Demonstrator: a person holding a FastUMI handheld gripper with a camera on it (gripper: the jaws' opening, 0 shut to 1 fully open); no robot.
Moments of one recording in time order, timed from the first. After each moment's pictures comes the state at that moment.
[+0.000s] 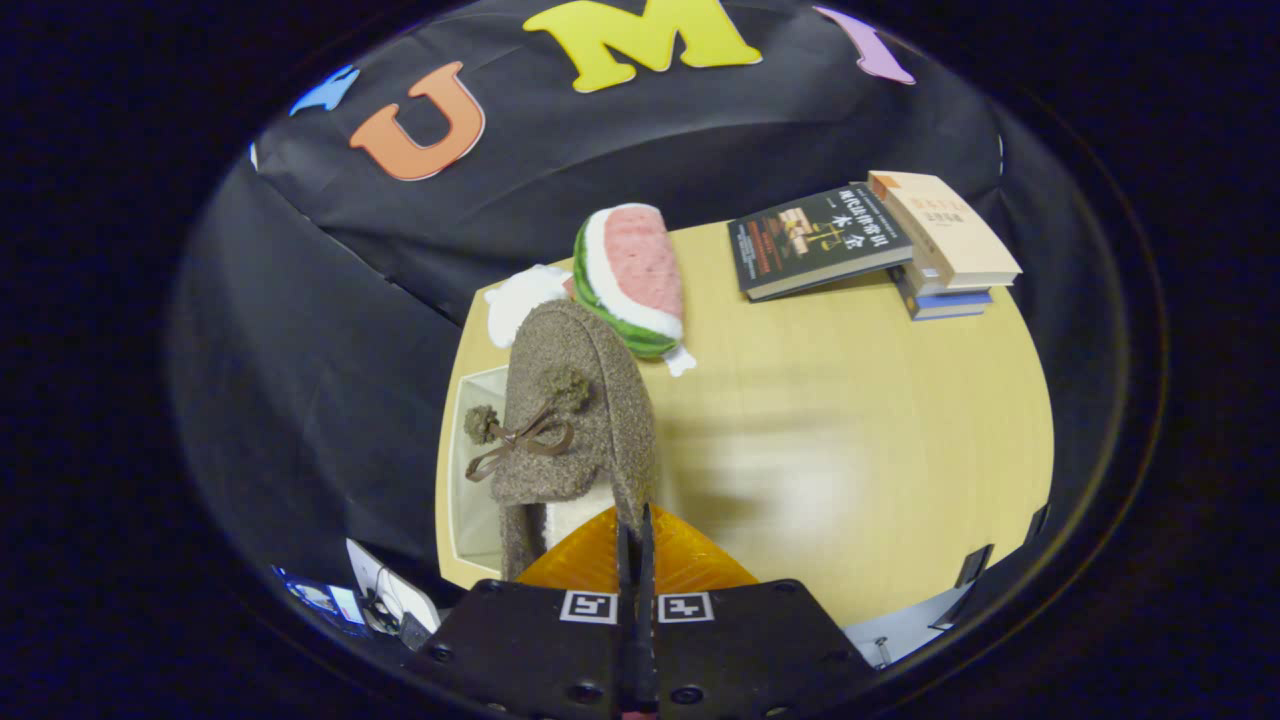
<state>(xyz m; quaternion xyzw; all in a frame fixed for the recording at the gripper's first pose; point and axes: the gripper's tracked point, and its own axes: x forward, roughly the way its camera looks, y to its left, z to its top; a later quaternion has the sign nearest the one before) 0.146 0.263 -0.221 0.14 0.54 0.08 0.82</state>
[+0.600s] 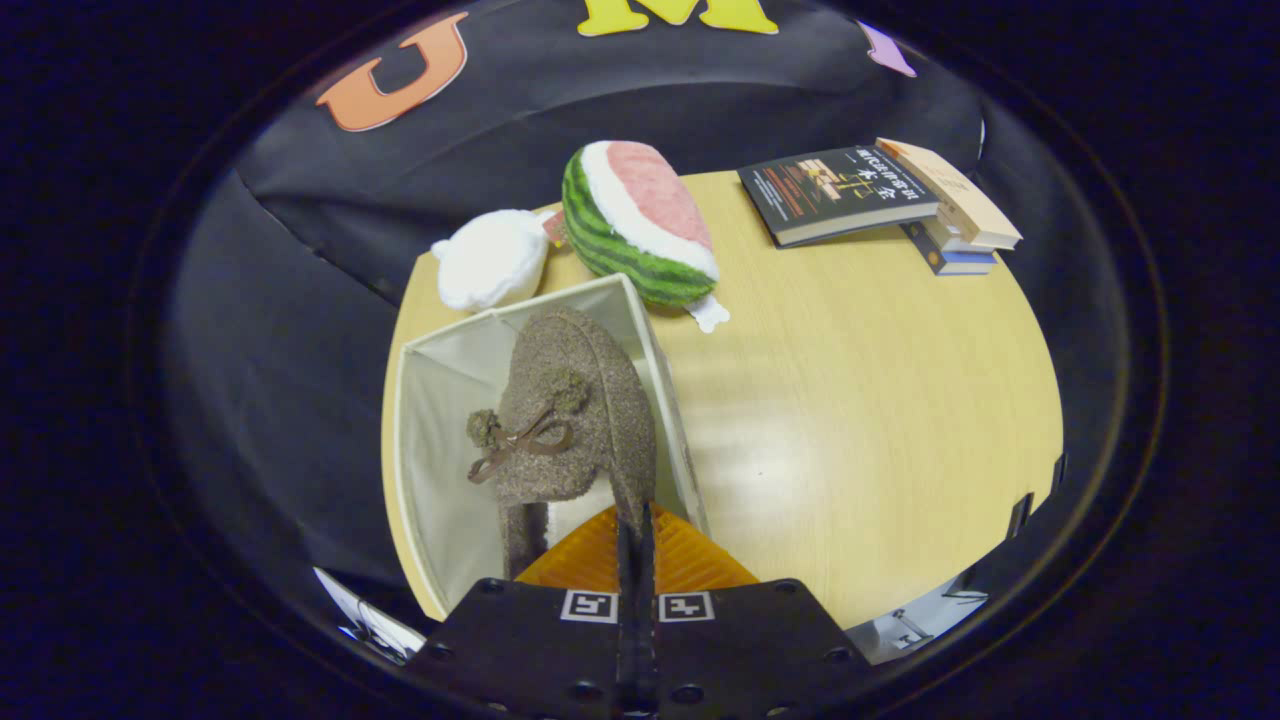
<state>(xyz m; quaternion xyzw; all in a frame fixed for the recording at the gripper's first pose) 0.164 0.346 -0.331 0.10 0.57 -0.03 0.81</state>
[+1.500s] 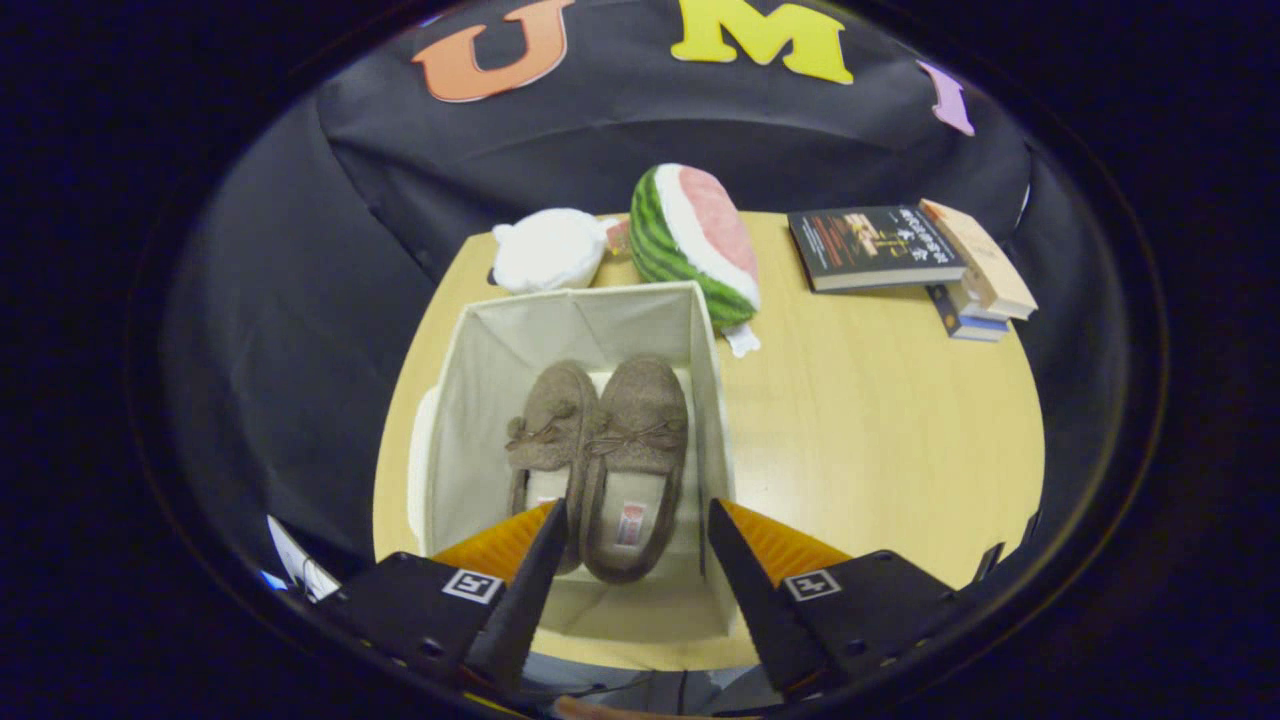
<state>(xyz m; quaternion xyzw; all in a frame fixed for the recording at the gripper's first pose) 0.136 0.353 -0.278 0.02 0.51 0.04 0.86</state>
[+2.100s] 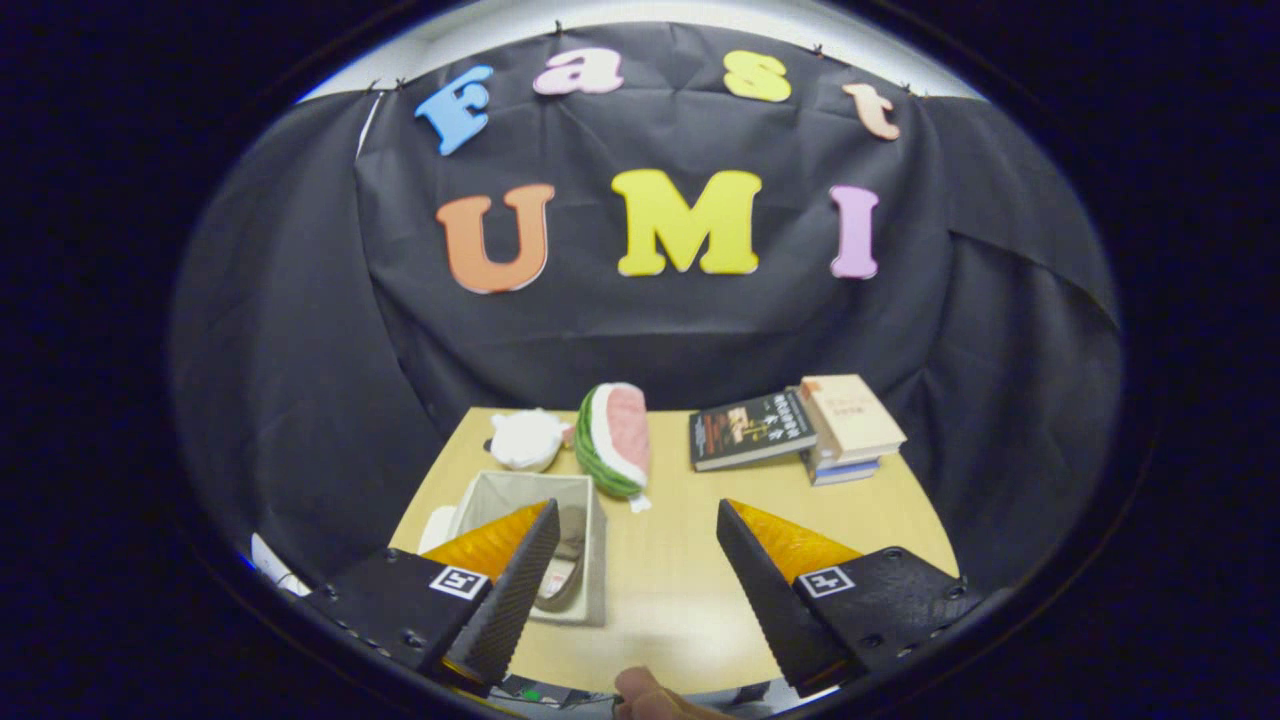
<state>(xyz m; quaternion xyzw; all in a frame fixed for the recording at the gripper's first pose) 0.079 0.213 -0.054 0.02 0.24 0.00 0.97</state>
